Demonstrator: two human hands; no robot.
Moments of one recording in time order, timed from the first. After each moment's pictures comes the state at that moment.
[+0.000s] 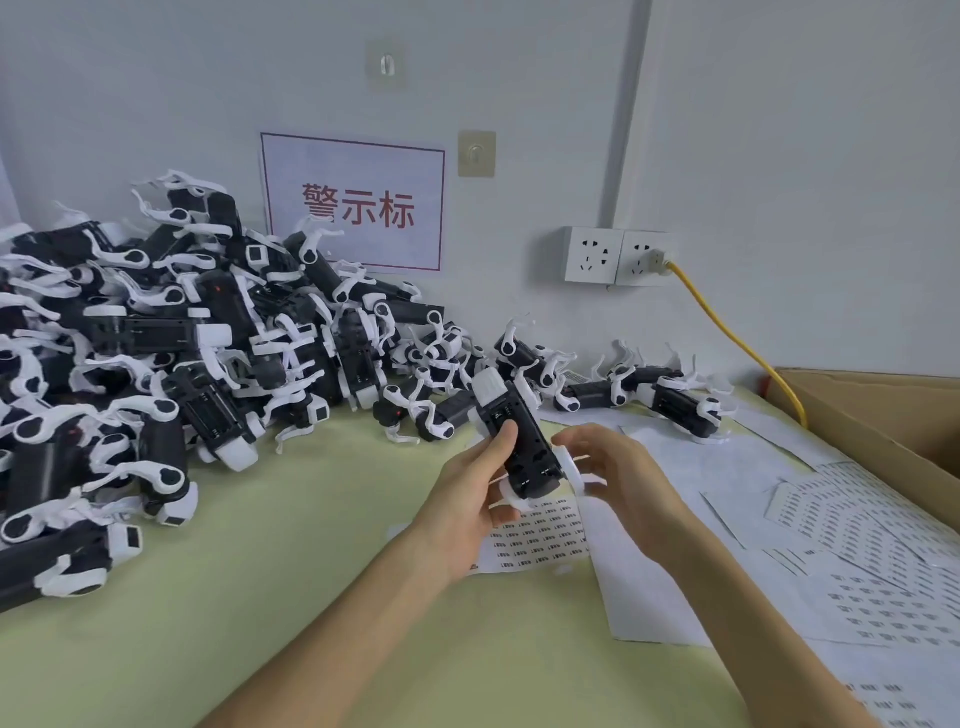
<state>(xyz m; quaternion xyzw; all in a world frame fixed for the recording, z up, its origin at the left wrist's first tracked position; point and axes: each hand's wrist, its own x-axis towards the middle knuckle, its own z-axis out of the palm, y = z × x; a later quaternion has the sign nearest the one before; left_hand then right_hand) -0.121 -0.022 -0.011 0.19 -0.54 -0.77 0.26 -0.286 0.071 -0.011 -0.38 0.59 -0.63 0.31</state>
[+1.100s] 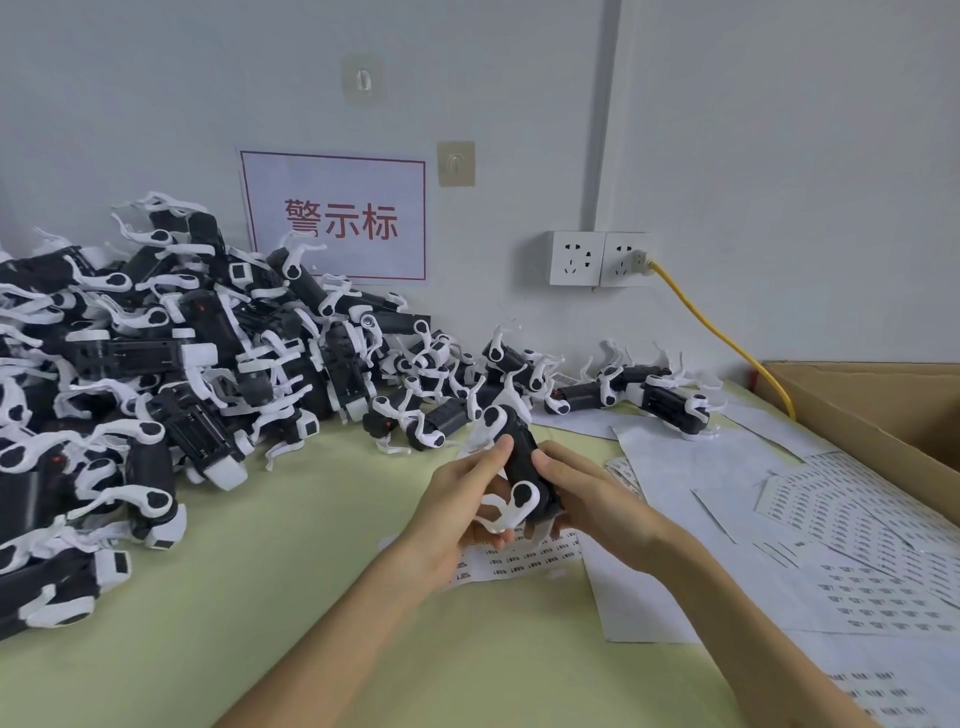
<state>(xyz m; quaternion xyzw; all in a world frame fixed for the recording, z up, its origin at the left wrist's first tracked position) -0.120 -0.026 -0.013 0.22 -0.60 -0.73 0.26 -0.265 0.078 -0.010 -0.50 0.56 -0.53 0.40</state>
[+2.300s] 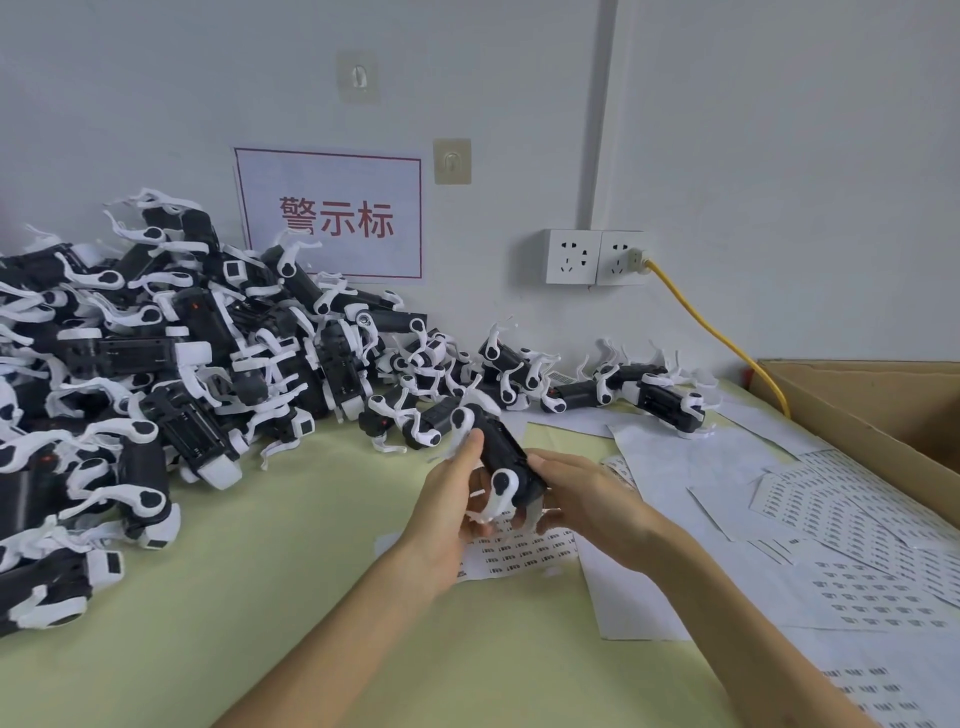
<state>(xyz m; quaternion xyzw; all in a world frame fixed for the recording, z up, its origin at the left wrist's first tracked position) -0.123 -0.020 -0.012 0.27 -0.54 -0.74 0.29 -0.265 0.076 -0.010 -0.48 0.54 -0.53 0.44</state>
